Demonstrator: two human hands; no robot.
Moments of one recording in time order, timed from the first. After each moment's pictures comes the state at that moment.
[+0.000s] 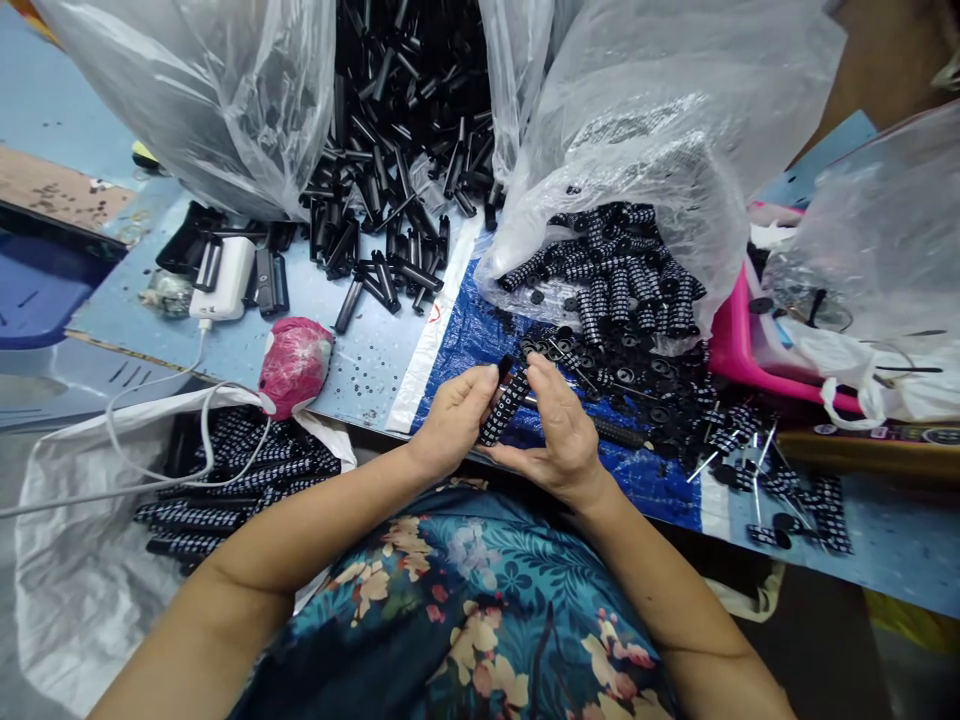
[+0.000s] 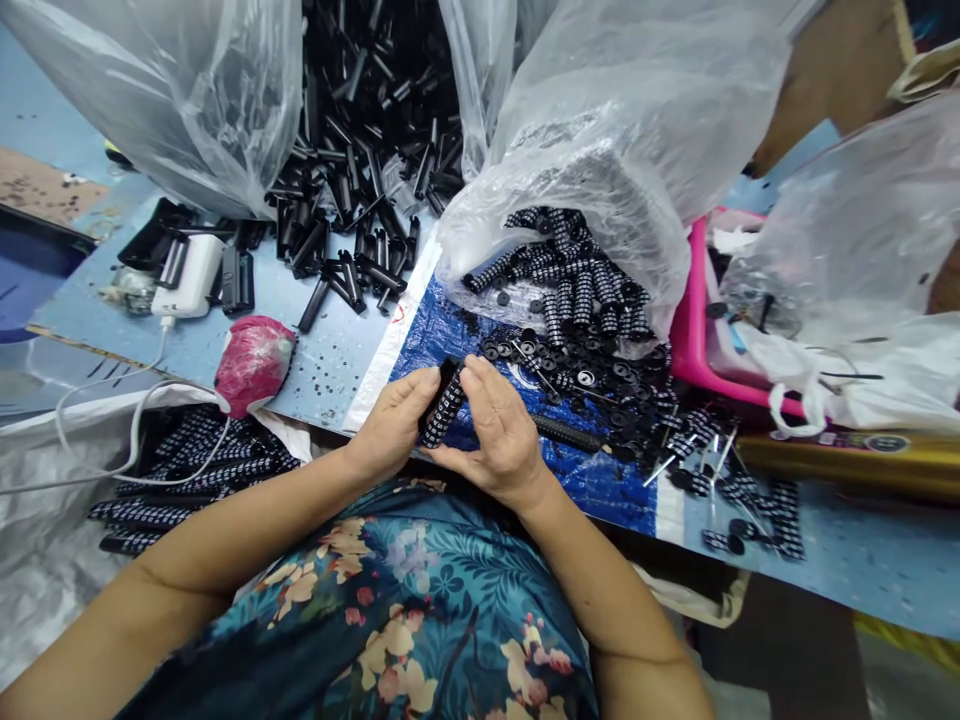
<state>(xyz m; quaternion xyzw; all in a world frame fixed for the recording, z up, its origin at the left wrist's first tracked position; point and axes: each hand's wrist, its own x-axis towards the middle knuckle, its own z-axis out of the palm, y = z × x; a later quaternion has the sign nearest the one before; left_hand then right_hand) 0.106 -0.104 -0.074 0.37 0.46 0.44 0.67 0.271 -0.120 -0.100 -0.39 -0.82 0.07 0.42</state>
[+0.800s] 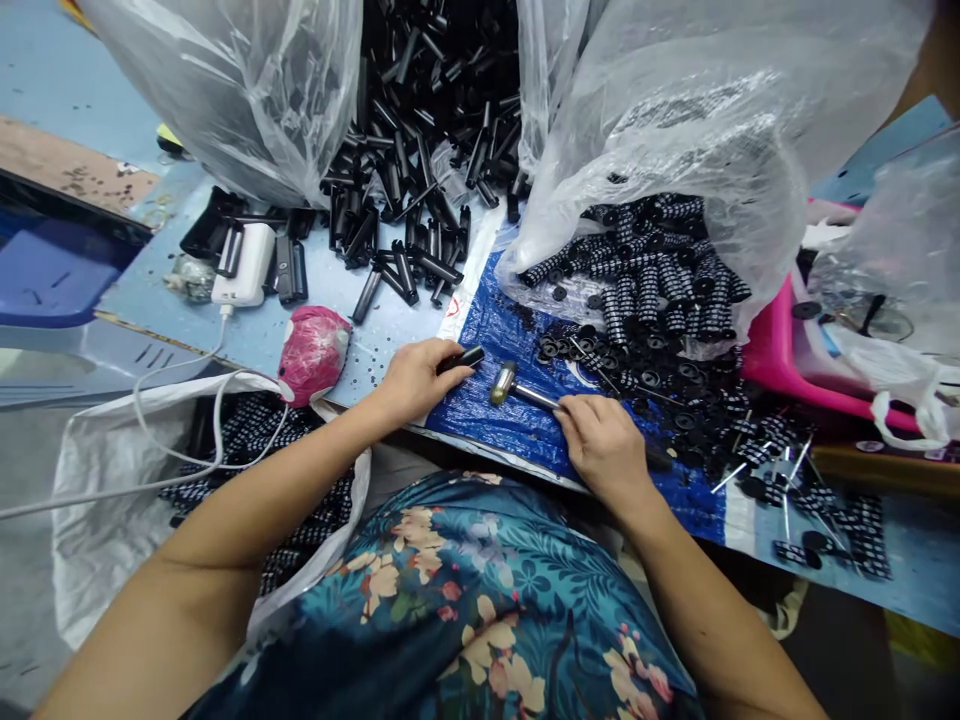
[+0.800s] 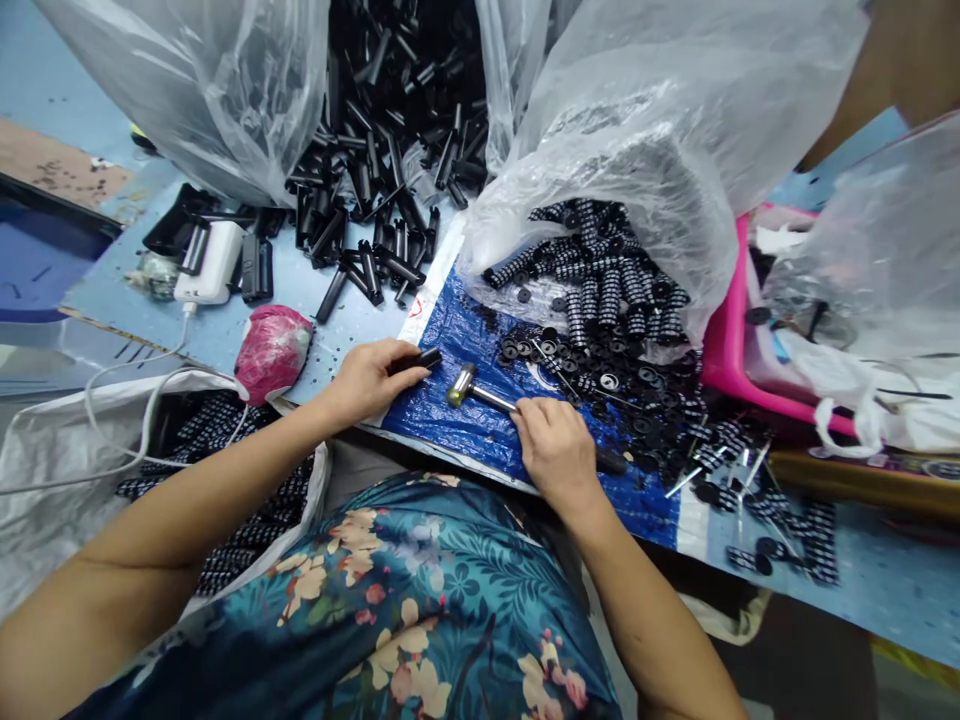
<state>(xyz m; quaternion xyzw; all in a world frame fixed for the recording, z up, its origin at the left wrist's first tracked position) 0.027 -0.055 -0.095 0.69 0.54 0.28 0.39 0.312 -0.131 -0.125 -0.55 -0.82 0.01 0.19</state>
